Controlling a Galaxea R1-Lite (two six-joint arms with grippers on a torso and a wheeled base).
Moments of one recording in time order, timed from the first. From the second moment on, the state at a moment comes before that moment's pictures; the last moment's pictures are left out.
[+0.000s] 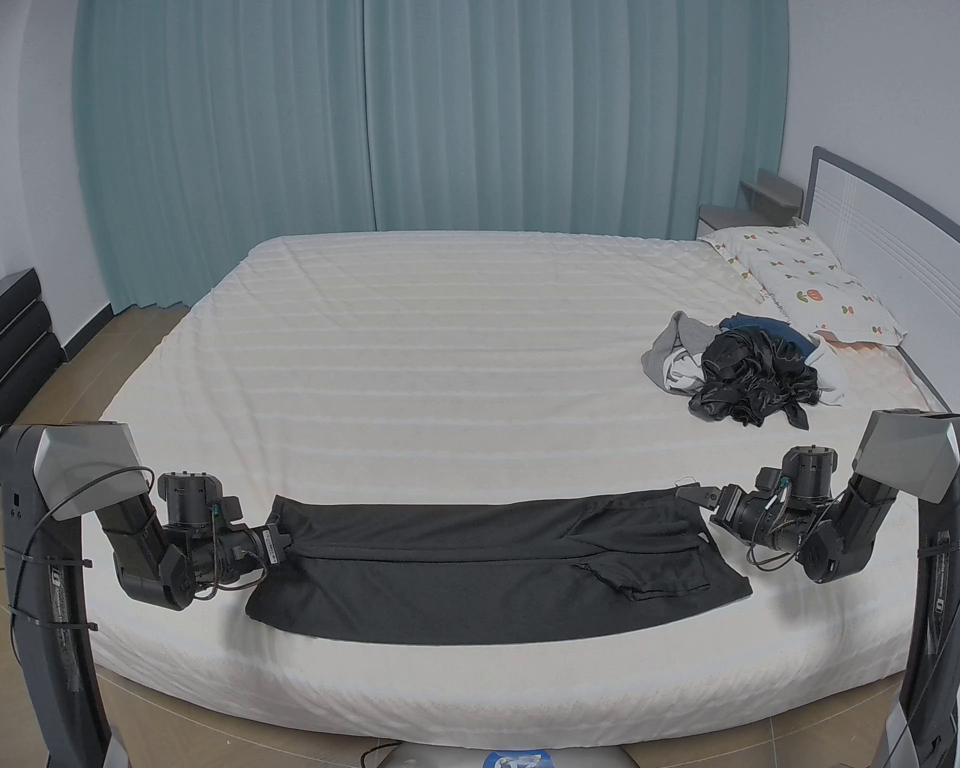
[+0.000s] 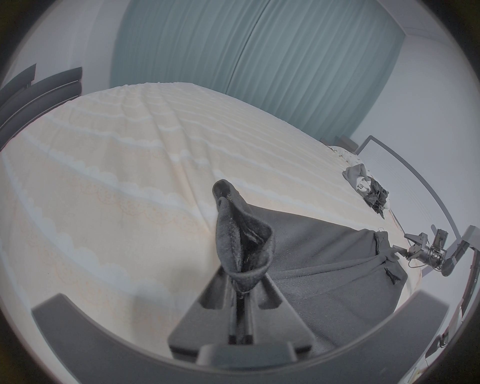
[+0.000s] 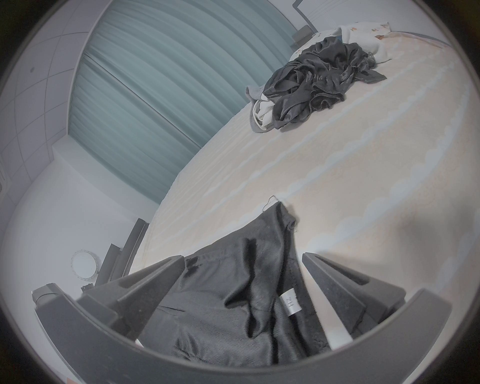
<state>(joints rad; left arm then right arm) 0.05 2.38 -0.73 -1.02 -0.30 -0.26 -0.02 2.41 -0.81 -1.13 0.44 0.58</state>
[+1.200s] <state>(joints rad) 0.13 2.33 -0.72 -1.01 -0.34 -0.29 -0.03 2.41 -0.82 -1.12 0.44 0.58</state>
